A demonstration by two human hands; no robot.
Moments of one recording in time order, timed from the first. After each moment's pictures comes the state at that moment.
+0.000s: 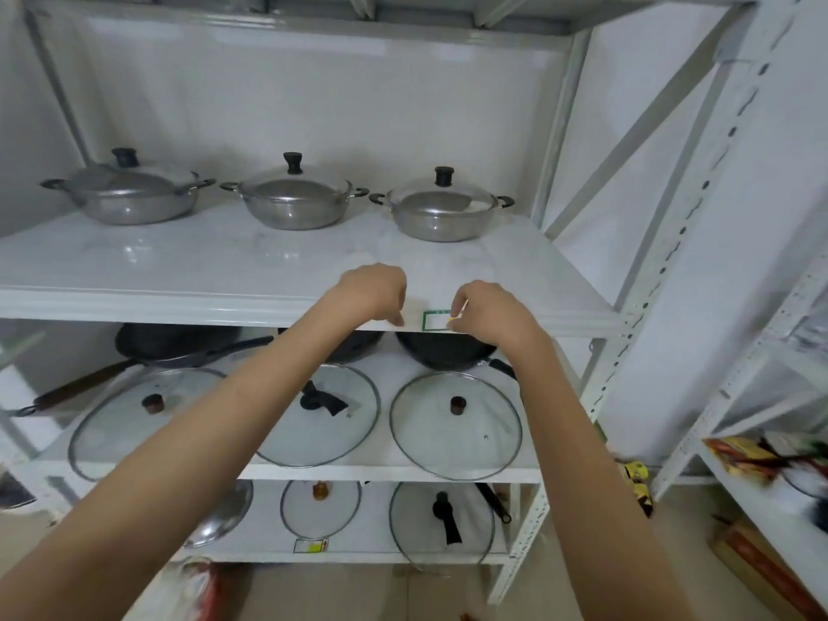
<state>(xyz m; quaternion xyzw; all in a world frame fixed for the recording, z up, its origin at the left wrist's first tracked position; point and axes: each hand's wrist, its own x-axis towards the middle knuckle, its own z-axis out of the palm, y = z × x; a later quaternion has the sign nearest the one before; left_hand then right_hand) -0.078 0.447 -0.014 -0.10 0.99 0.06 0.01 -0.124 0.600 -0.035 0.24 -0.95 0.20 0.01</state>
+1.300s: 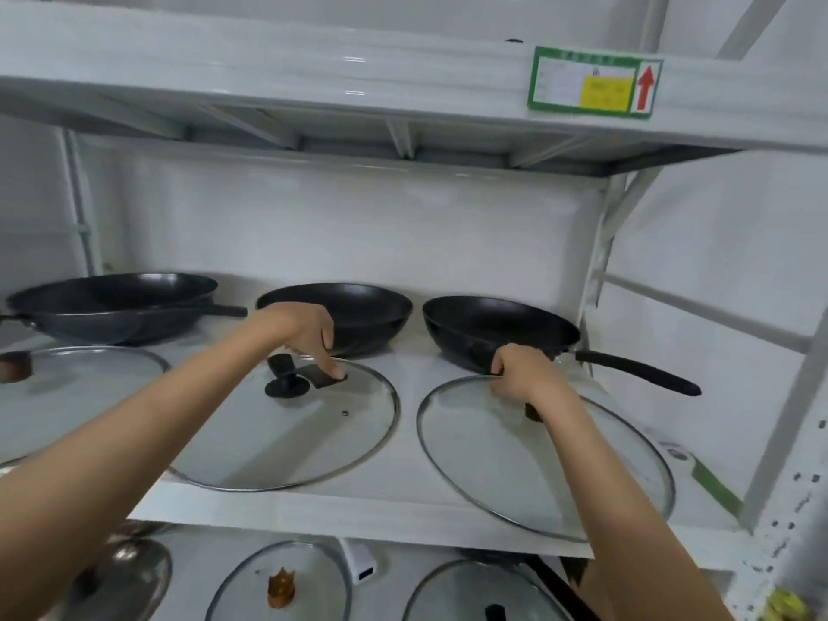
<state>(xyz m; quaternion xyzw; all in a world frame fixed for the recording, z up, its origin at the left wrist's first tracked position) -0.202 0.268 -0.358 -0.18 0.98 0.03 0.06 -0.323 0.519 -0.413 0.20 -0.97 0.12 0.06</state>
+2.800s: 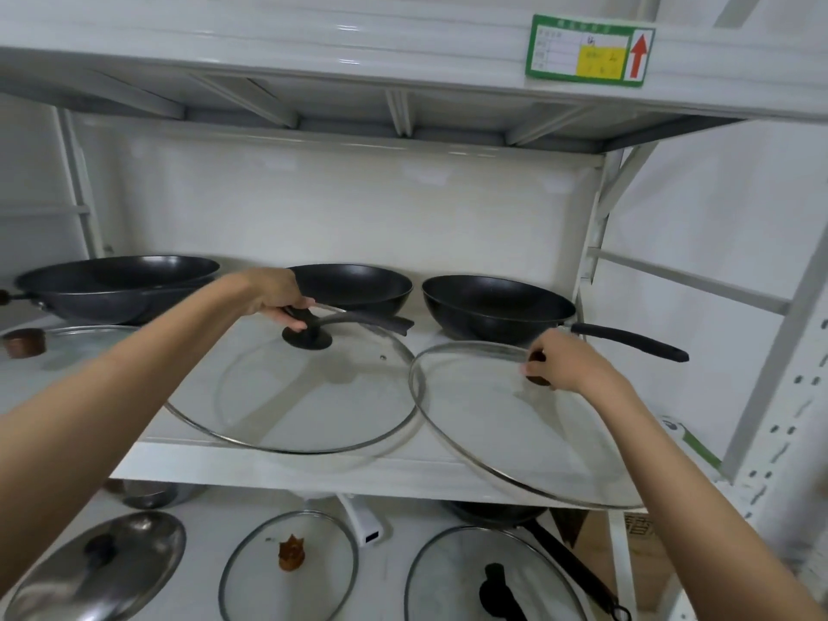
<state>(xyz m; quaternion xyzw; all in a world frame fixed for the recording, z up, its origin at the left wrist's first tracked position) -0.198 0.226 -0.365 -0.25 0.87 0.42 -0.06 -0.295 0.569 -0.415 0.20 -0.96 0.17 0.05</state>
